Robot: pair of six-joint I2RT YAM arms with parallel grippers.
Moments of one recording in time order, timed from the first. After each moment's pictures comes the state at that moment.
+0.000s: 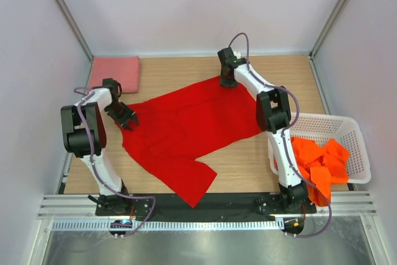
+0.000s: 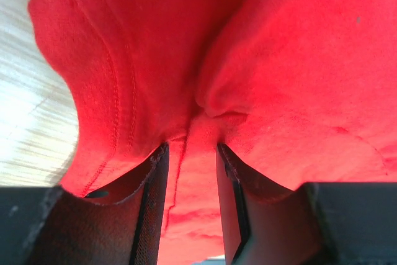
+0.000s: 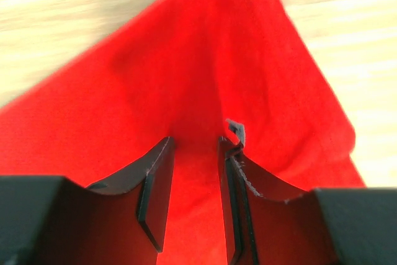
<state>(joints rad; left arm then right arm) 0.14 1.90 1.24 -0.78 0.13 -0.69 0.38 2.45 2.17 -0.72 0.26 0.45</state>
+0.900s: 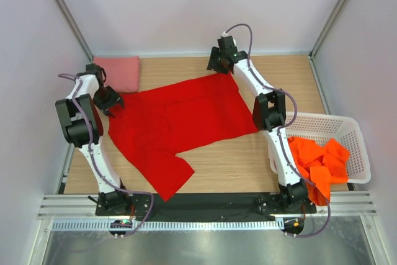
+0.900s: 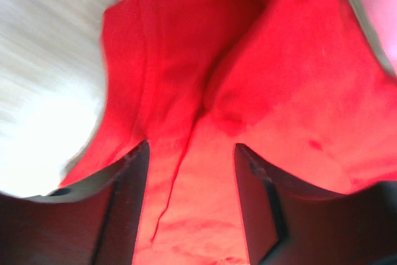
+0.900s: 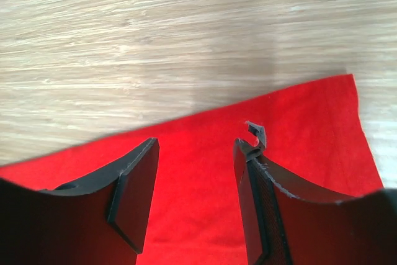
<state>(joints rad) 0.26 2.11 1.63 -0.90 0.06 -0.56 0.37 2.62 2.50 -0.62 0.00 0.52</state>
